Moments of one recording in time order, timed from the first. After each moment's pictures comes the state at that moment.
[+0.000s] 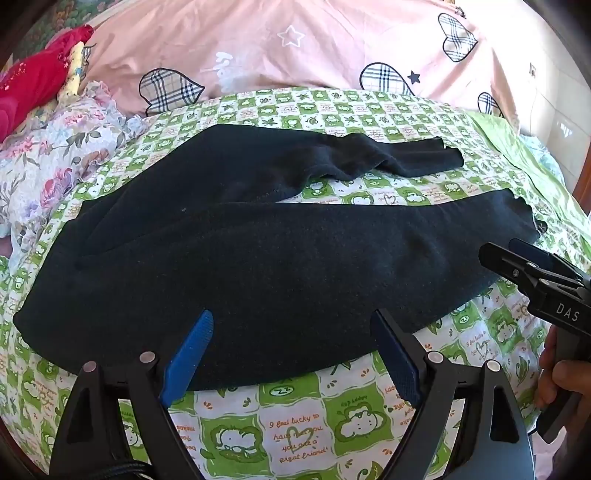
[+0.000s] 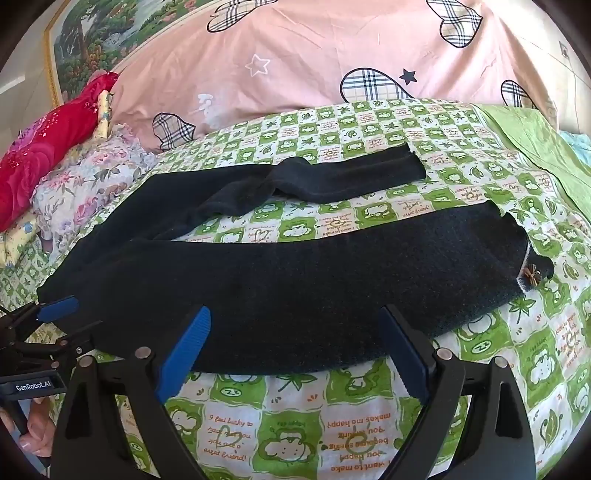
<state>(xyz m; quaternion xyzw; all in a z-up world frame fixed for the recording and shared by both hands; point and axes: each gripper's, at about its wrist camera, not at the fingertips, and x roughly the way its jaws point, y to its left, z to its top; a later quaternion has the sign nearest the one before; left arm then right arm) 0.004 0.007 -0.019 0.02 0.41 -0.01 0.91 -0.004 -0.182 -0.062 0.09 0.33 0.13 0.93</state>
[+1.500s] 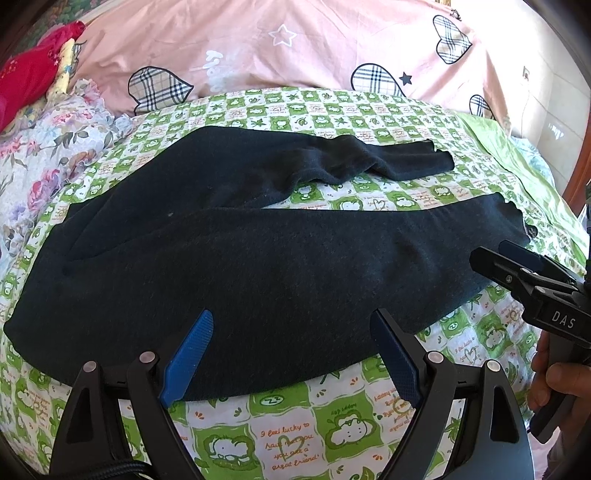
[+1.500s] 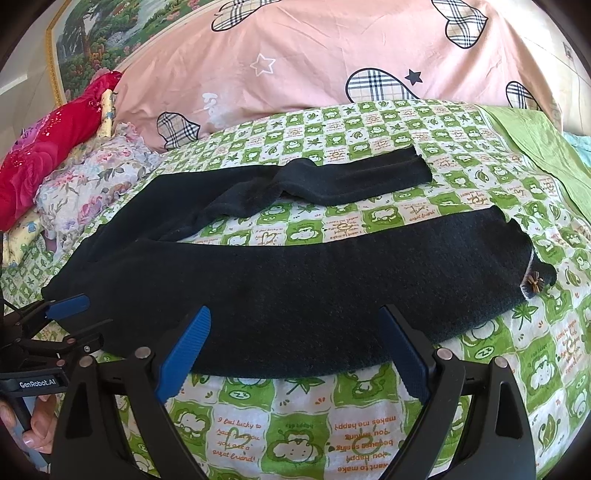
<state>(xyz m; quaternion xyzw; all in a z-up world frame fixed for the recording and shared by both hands) 0.014 0.003 -0.016 0.01 0.41 -0.03 0.91 -0.004 -0.177 -0.058 0.09 0.32 0.14 0.93</state>
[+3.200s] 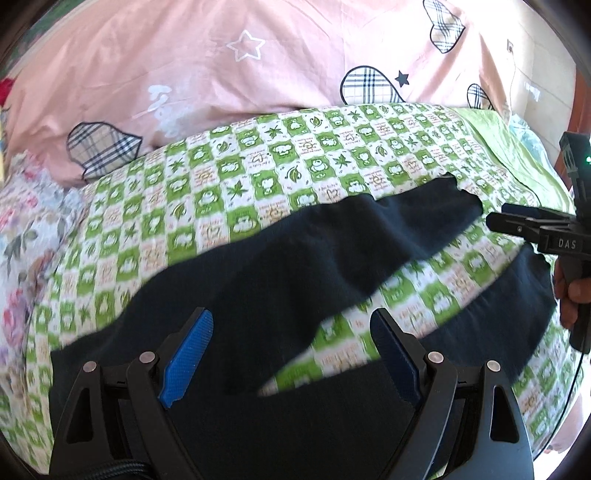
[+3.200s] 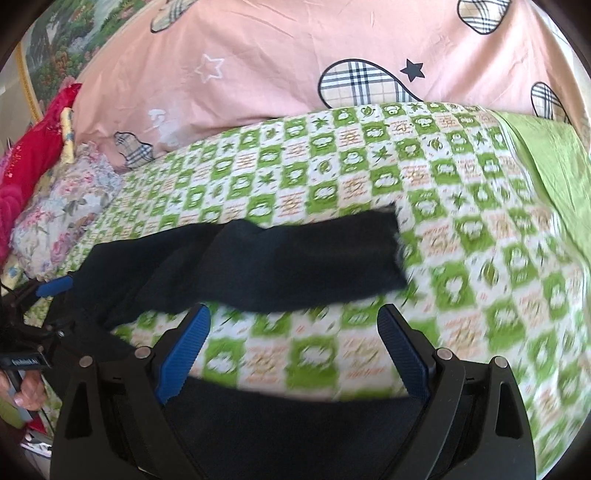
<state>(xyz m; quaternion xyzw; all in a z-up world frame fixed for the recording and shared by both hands) 0.181 0.011 0.032 0.08 0.43 -0.08 0.89 0.166 -0.244 -0.013 0.07 0.39 0.14 0.91</state>
